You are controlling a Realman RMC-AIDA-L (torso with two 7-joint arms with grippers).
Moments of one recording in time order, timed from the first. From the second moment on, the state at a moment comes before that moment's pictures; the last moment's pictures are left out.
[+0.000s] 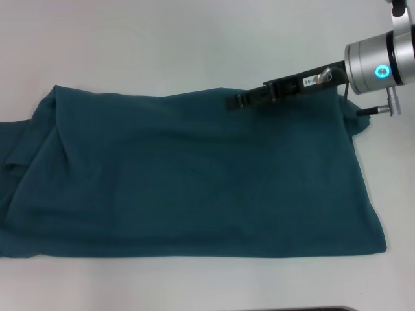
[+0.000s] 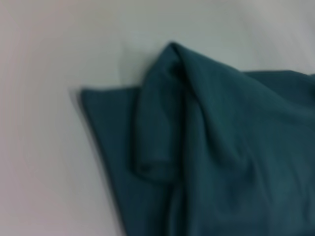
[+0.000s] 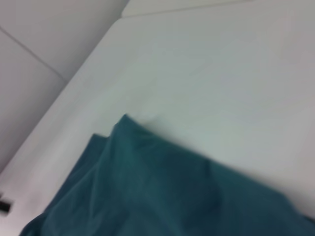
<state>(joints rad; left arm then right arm) -0.38 -1.88 -2.83 -0.93 -0.53 1.92 -2.01 0.80 2.08 -0.72 -0.57 -2.32 -1.38 2.14</state>
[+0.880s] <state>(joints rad) -0.33 -1.88 -2.79 -0.78 -0.47 1.95 -2.13 0.80 2.07 -0.78 -0.61 -2.32 -1.27 2.13</state>
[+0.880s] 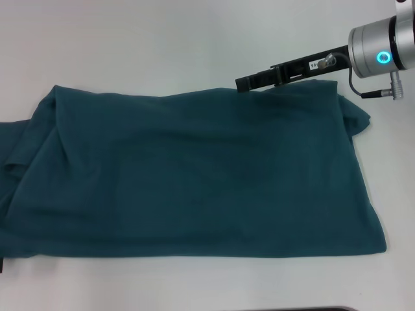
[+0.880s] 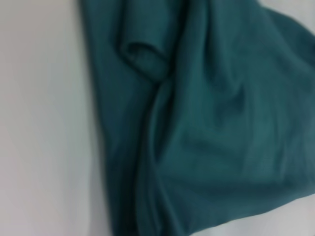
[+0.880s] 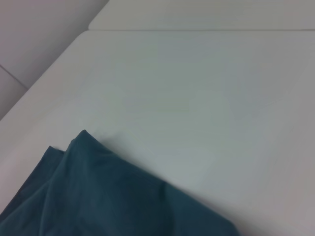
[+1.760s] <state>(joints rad) -0.38 -1.88 -2.76 -0.73 -0.38 1.83 -2.15 0.79 2.08 -0.78 -0.61 -2.31 -1.27 2.12</state>
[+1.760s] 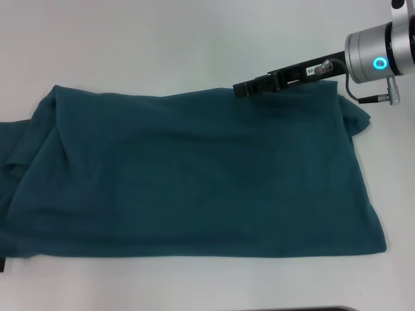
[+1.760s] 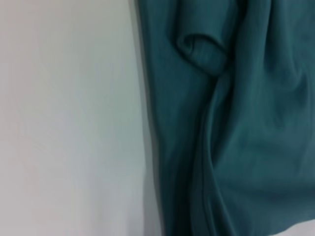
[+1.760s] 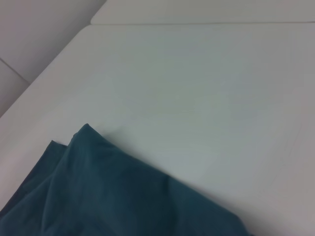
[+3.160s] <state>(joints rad) -0.44 -1.87 -2.80 -0.74 -0.42 1.76 -2.11 0.80 2.08 -0.78 -0.61 -2.30 -1.27 2.13</state>
